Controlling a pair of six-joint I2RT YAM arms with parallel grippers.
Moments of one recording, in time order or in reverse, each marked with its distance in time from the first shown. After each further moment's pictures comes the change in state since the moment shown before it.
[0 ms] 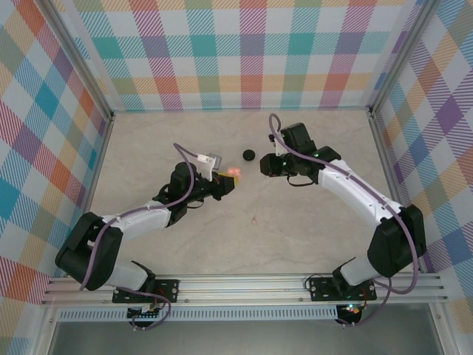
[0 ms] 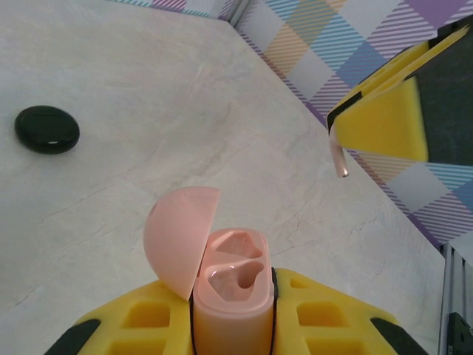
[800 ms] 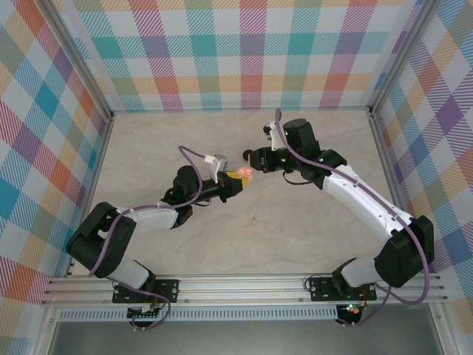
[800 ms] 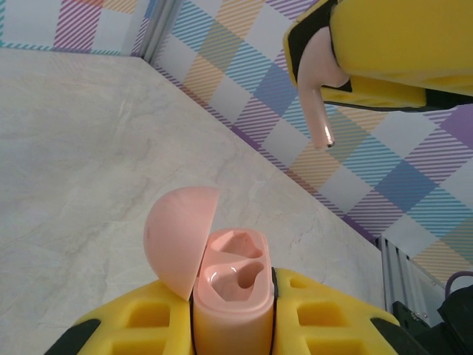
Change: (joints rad) left arm -0.039 0.099 -0.024 0.316 0.133 -0.032; right arm 0.046 -0.073 0.000 0.154 -0.162 0.040
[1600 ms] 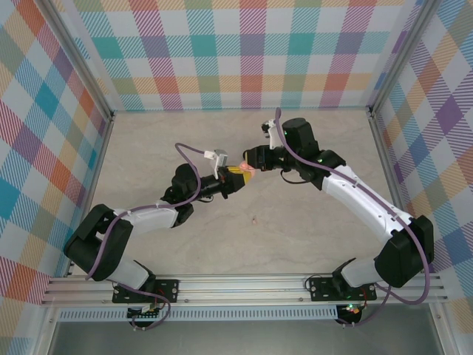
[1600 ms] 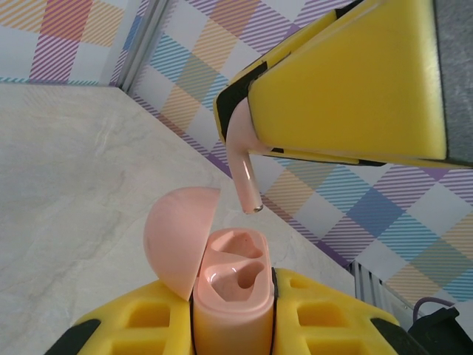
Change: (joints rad) left arm -0.014 -0.026 0.032 0.044 0.000 -0.074; right arm 0.012 0.000 -0.001 0.051 -0.005 0.016
